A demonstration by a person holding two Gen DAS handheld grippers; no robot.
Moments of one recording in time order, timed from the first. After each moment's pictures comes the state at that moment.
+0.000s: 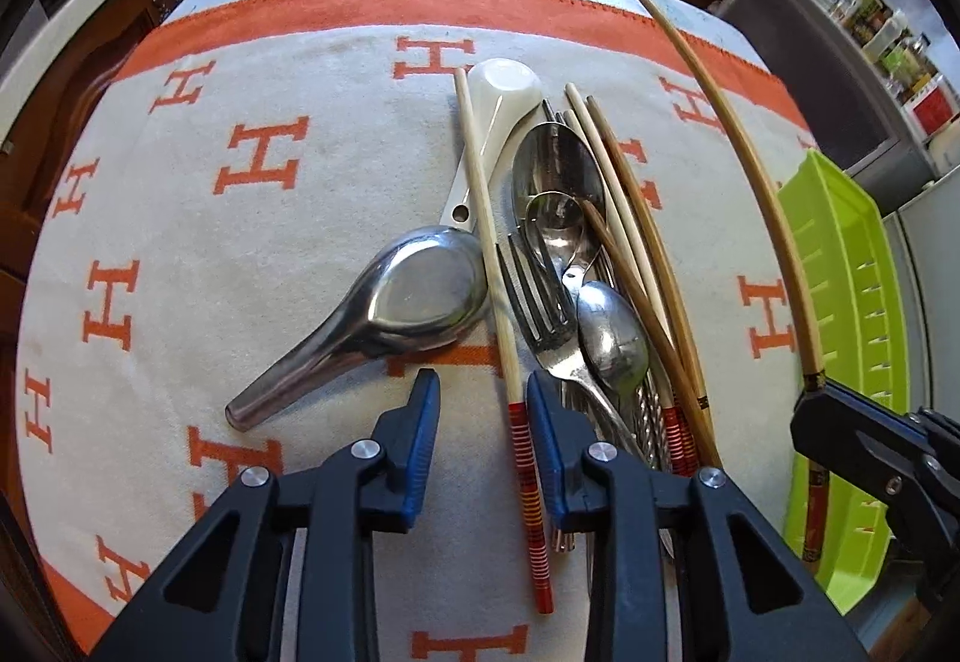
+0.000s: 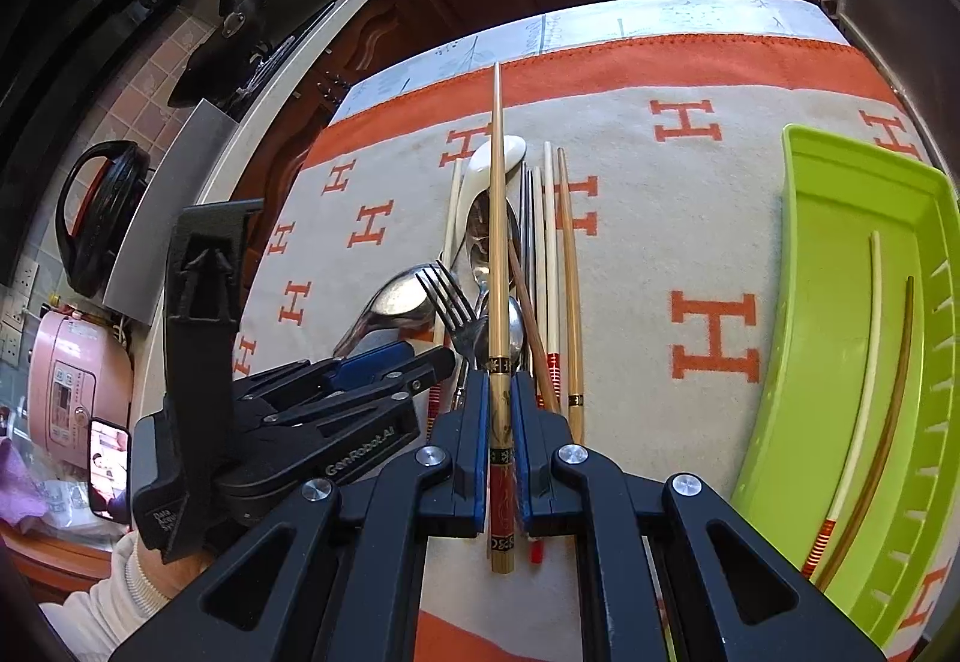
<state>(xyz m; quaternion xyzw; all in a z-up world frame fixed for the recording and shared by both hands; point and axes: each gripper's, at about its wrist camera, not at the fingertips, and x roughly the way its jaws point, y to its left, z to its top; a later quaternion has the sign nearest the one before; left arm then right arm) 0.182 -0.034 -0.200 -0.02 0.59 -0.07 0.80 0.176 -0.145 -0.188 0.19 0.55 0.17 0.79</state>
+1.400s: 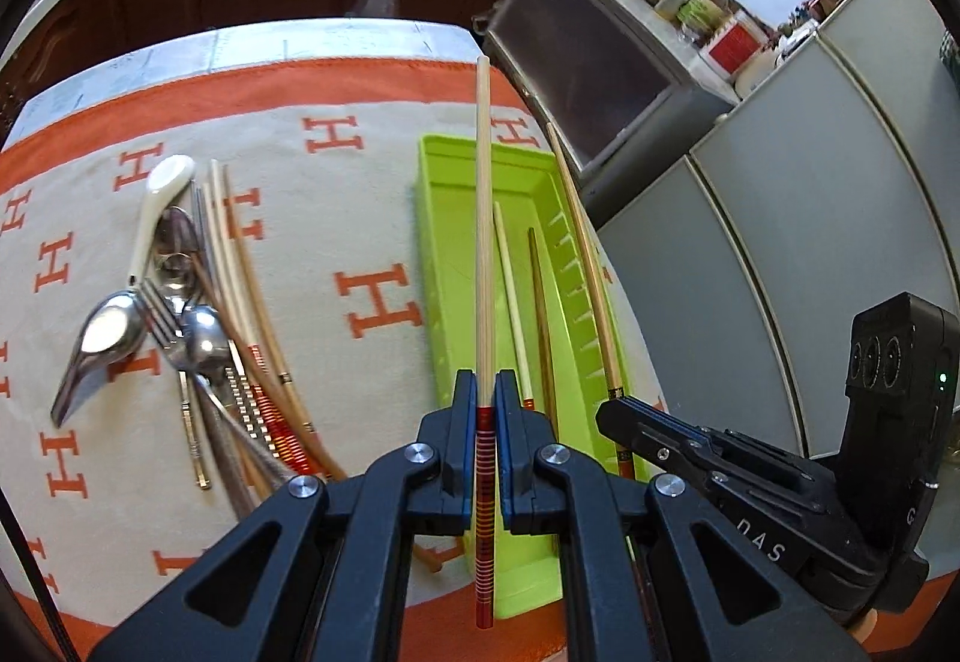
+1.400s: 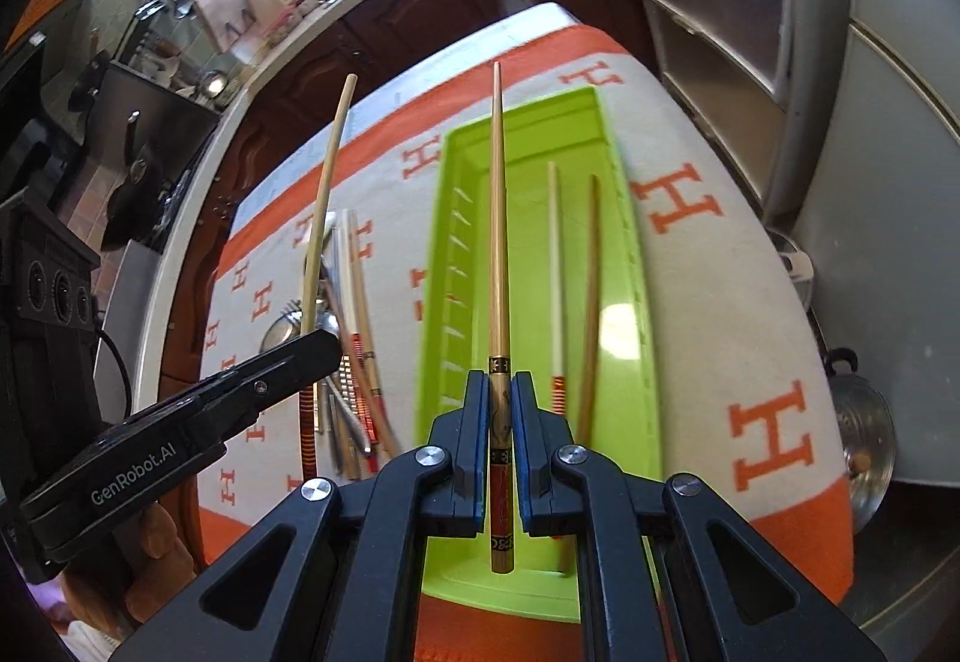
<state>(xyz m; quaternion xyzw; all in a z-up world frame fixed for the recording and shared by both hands) 0.123 -0.166 -0.117 -0.04 0.56 -0.27 0.78 0.057 -0.300 -0.167 0.29 0.52 0.00 0.80</state>
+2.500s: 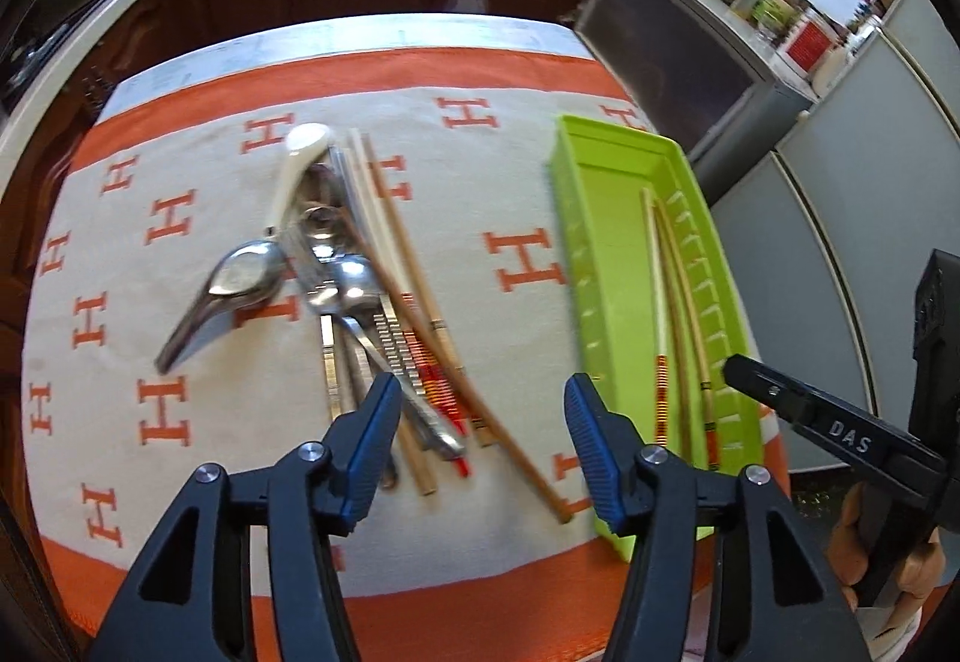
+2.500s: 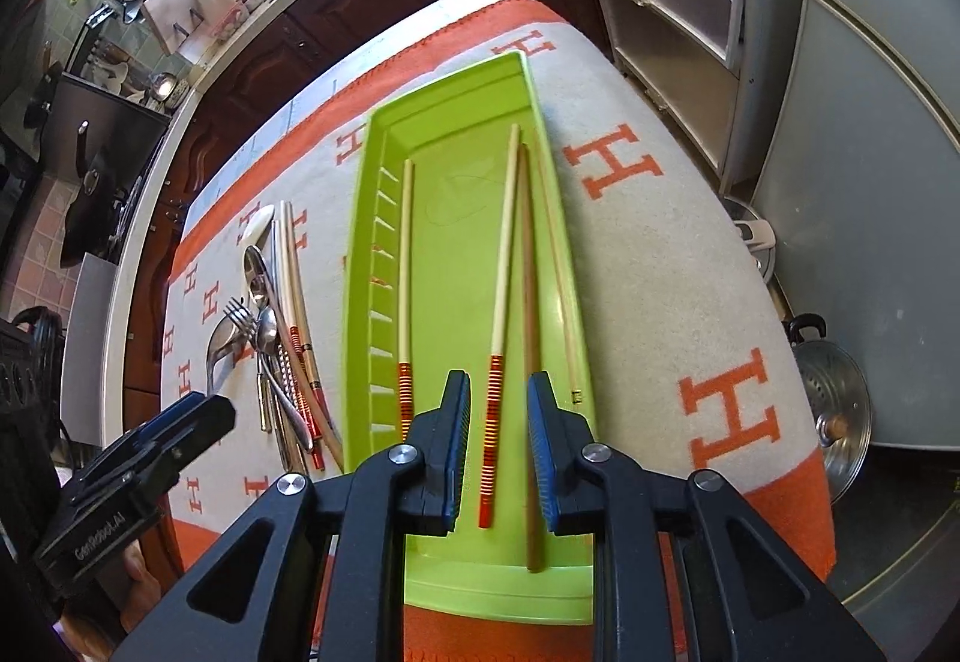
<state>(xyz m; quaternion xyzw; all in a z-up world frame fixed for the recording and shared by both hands) 0.103 -0.085 -0.112 0.00 0.55 -0.16 0.82 0.054 -0.305 -0.187 0.28 0.55 -0.05 0.78</state>
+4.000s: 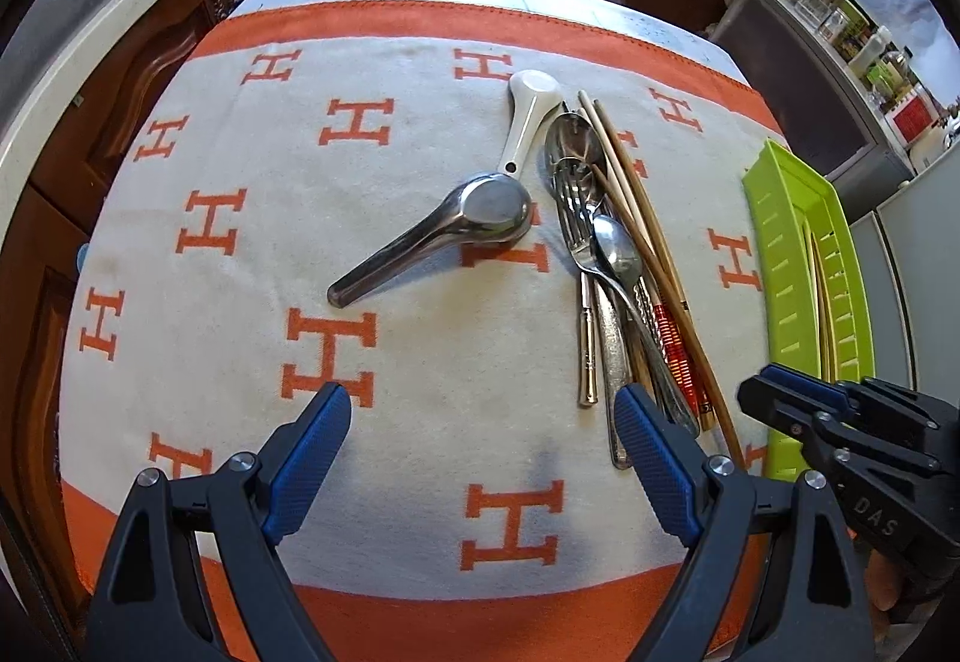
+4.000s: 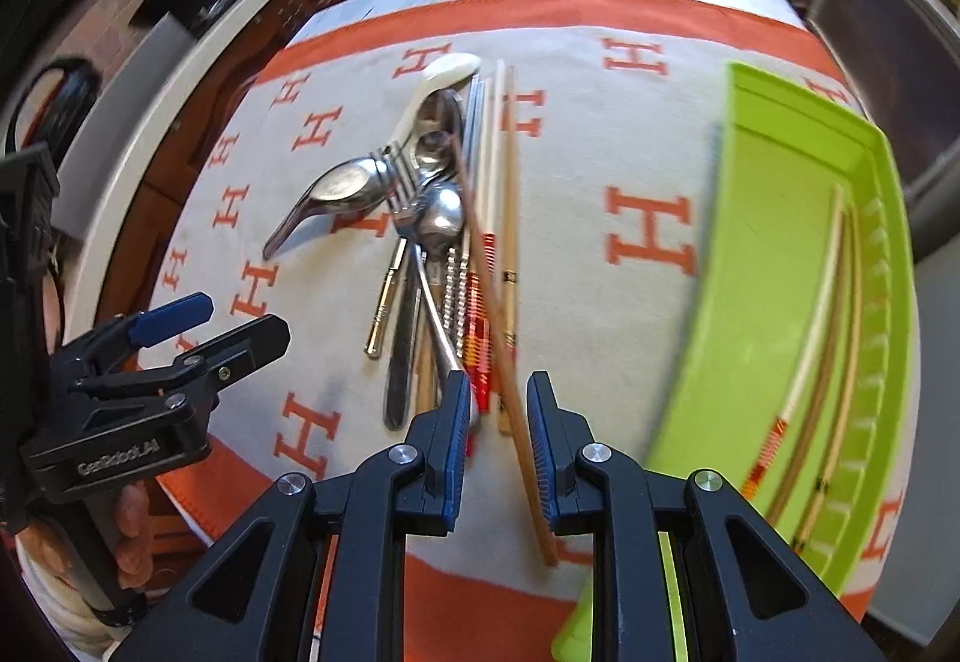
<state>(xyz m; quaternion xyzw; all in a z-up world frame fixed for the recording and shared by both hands) 0.115 0.022 -0.153 -0.05 0.58 -0.07 0.81 0.128 -0.142 -0.188 0.08 0.61 0.12 0.78</state>
